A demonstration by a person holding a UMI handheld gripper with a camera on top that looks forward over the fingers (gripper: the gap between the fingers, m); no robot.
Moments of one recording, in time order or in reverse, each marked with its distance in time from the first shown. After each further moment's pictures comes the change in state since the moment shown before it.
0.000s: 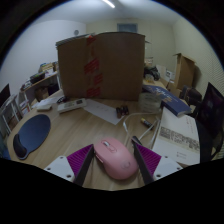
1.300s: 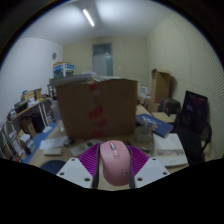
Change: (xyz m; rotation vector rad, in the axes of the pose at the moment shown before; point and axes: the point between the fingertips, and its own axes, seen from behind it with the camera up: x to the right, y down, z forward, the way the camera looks) arm -0.075 -0.143 -0.085 0.232 0.251 0.167
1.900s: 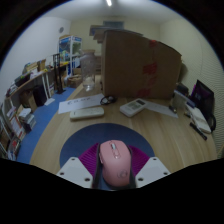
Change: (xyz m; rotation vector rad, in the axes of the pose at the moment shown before) arm -0.229 0.177 0.031 -0.257 0.025 -0.094
